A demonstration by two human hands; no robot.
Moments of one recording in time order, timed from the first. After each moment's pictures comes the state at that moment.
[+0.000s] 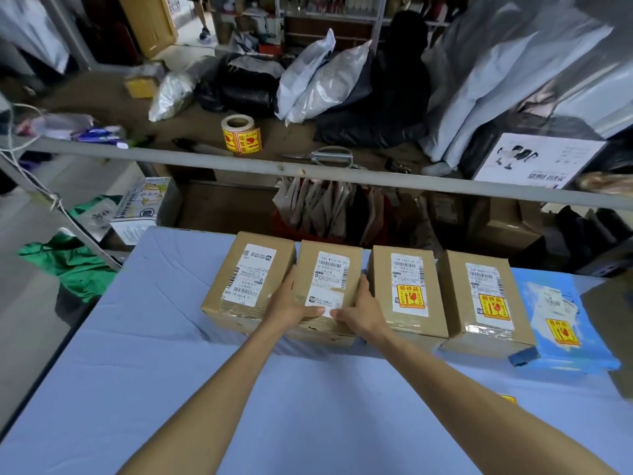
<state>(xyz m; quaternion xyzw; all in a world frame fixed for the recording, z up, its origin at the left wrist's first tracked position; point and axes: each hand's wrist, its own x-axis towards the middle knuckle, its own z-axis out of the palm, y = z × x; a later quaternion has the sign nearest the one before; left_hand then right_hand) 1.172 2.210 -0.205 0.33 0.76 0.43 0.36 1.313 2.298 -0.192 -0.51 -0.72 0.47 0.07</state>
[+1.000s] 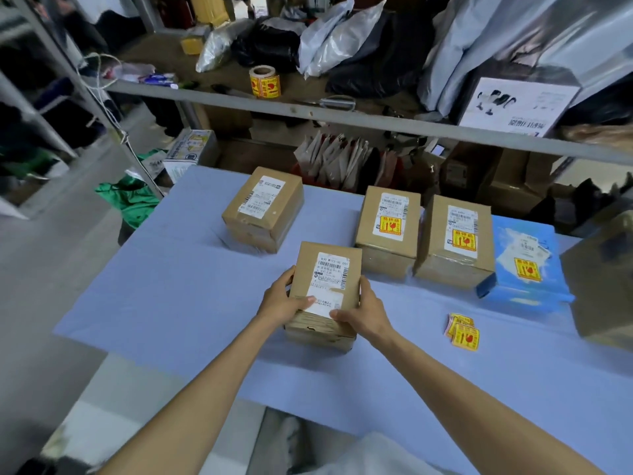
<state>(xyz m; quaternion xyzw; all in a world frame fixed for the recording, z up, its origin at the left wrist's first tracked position) 1.329 2.074 -0.195 0.20 0.79 0.44 0.37 1.477 2.193 -0.197 -0.43 -0.72 0.55 0.05</state>
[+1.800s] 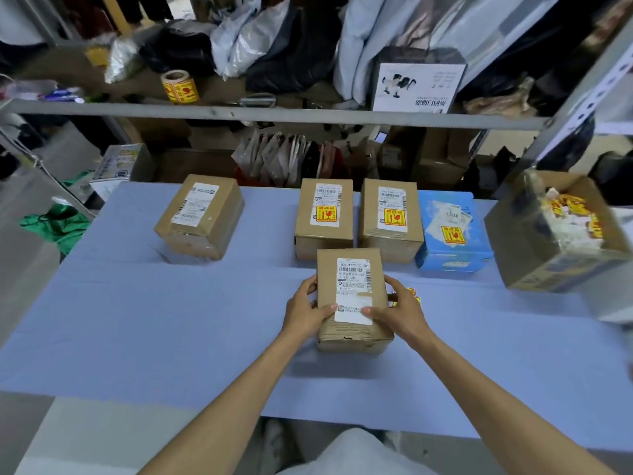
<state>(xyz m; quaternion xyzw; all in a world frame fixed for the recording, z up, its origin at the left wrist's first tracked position) 1.456 2.145 -0.200 0.27 0.75 0.44 0.40 1.622 2.256 -0.198 -0.52 -0.66 0.53 0.13</state>
